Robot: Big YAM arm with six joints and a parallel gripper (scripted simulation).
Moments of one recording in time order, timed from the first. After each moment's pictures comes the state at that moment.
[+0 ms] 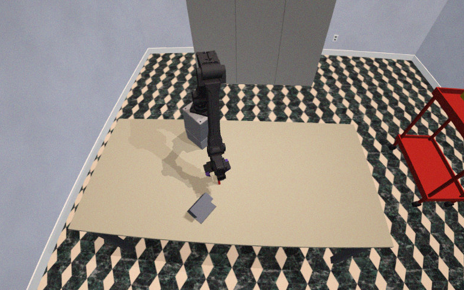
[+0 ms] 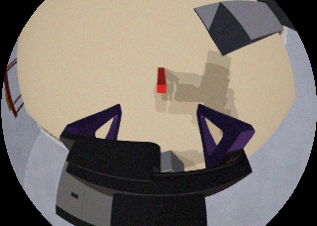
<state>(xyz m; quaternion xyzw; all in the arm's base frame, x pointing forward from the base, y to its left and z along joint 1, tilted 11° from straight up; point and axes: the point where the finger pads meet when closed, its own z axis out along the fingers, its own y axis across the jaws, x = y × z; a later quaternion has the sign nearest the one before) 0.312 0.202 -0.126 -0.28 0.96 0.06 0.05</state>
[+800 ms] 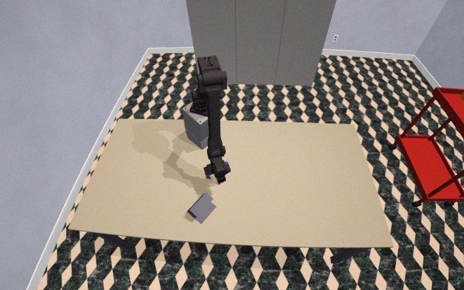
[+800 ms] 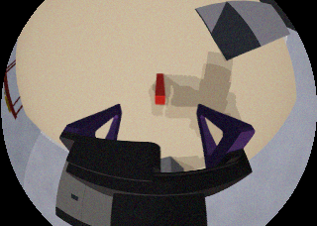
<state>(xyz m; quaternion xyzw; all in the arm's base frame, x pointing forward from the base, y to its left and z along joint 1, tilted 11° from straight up) 0.319 0.206 -0.145 -0.28 0.96 0.07 0.06</state>
